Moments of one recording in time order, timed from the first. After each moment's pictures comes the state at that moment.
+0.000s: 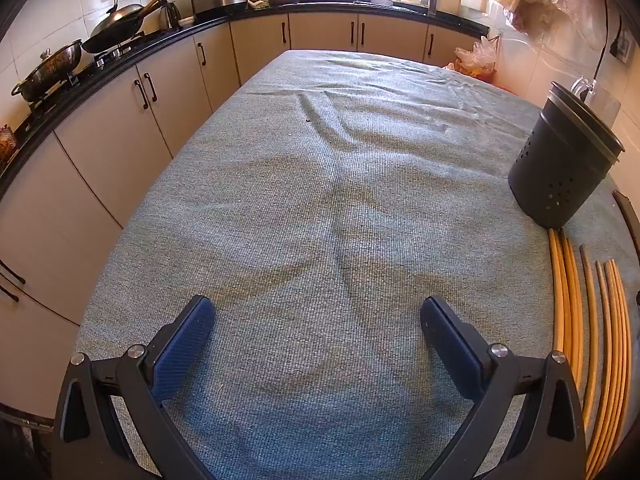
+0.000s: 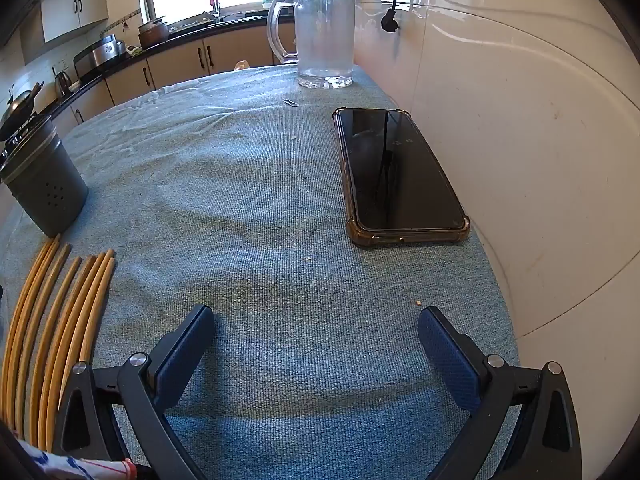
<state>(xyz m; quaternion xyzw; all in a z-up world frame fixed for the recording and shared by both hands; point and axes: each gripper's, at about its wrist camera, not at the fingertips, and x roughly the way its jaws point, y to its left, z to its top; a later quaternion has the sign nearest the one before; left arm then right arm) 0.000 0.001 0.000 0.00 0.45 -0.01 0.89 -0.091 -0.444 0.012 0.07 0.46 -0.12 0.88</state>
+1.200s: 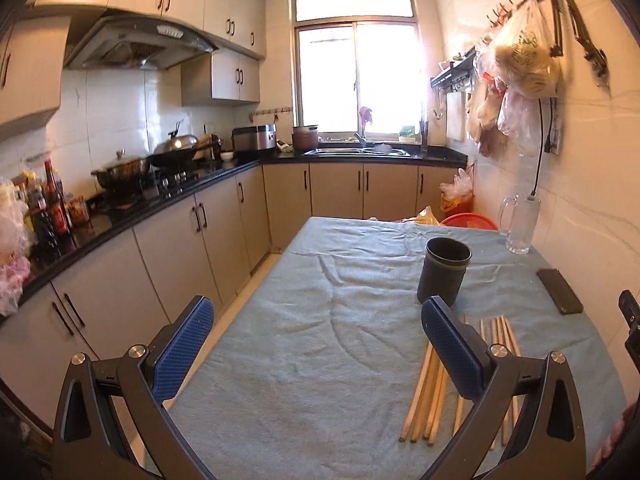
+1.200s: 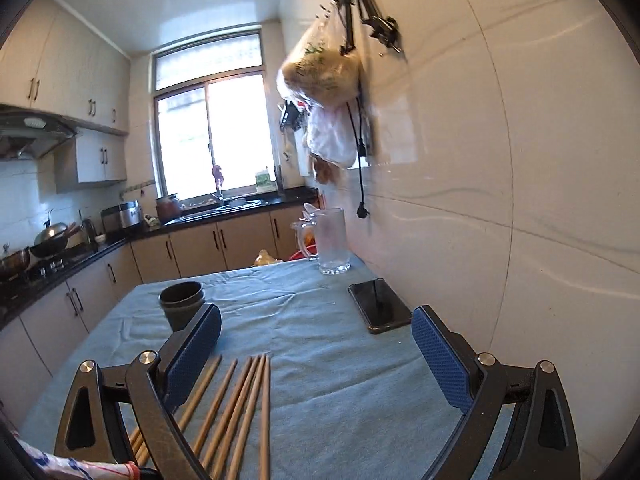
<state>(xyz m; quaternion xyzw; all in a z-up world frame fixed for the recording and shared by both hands) -0.219 -0.016 0.174 0.03 0.21 0.03 0.98 -0.286 -0.313 0.145 0.08 0.13 -0.18 0.97</state>
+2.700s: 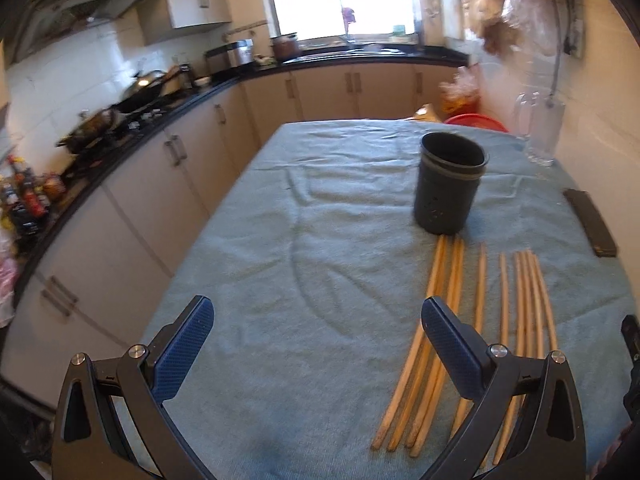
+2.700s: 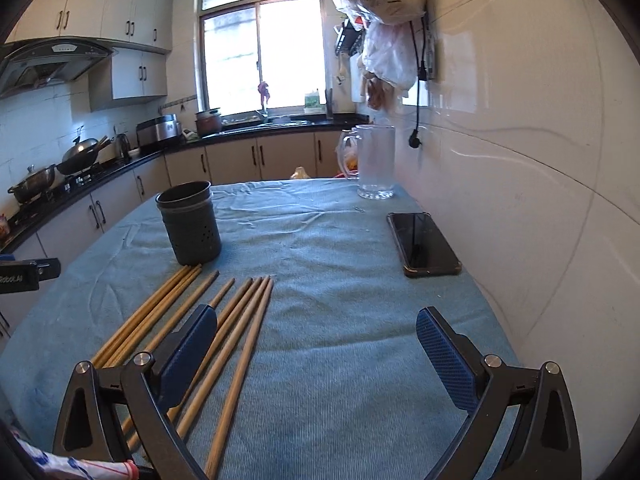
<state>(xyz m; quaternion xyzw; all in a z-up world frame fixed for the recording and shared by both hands) -0.109 -0.070 0.105 0.06 0.38 0.01 0.92 -0.230 -0.342 0.086 0.06 0.27 -0.08 0.96</state>
